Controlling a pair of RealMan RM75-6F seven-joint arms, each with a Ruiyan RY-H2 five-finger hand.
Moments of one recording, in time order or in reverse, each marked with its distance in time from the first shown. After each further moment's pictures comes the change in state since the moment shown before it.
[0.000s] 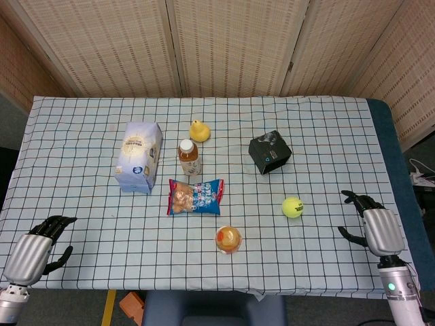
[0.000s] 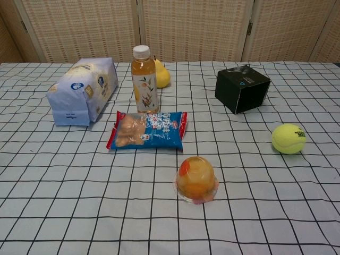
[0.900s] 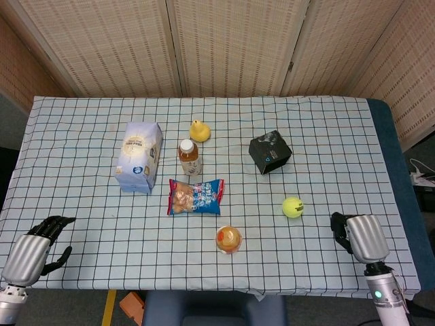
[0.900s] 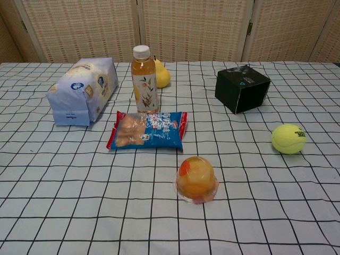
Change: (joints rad) left arm 0.006 0.009 0.003 -0.004 0.011 0.013 -0.029; right arm -0.024 -0.080 -0.005 0.021 -0.125 0.016 -0.107
